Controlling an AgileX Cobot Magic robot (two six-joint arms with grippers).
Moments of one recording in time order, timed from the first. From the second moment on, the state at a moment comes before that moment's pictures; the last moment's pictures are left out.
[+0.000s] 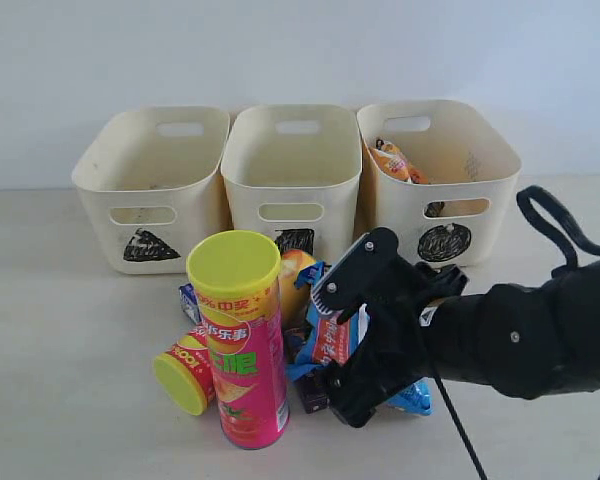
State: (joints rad) left arm -0.01 0.00 0.00 0.01 0.29 -0.03; right arm 0.70 1.71 -0.70 0.48 -0.20 -0.75
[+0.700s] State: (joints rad) left arm -0.01 0.00 0.00 0.01 0.29 -0.03; right arm 0.70 1.86 -0.70 0.48 -0.44 -0.71
